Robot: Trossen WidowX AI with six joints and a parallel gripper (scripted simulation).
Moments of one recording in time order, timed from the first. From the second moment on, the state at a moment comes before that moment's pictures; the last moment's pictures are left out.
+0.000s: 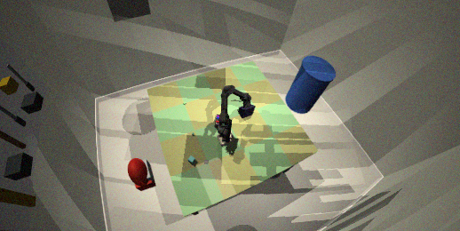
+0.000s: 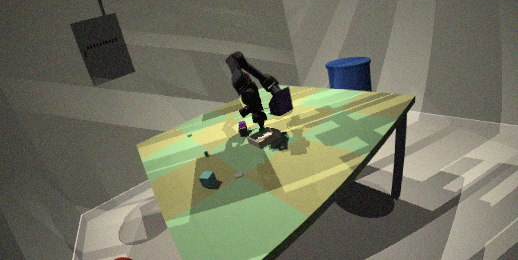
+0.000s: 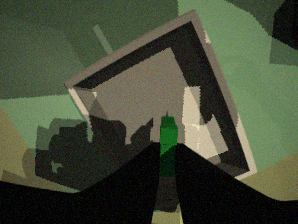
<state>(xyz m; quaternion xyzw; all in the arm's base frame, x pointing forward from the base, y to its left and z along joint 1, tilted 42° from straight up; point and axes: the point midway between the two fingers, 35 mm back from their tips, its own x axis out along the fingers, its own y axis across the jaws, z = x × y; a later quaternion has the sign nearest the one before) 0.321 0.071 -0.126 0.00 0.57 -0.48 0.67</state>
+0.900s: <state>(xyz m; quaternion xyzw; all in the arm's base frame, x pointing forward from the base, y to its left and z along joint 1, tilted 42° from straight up) 0.323 0.094 -0.100 -0.01 0.57 -0.47 0.67</state>
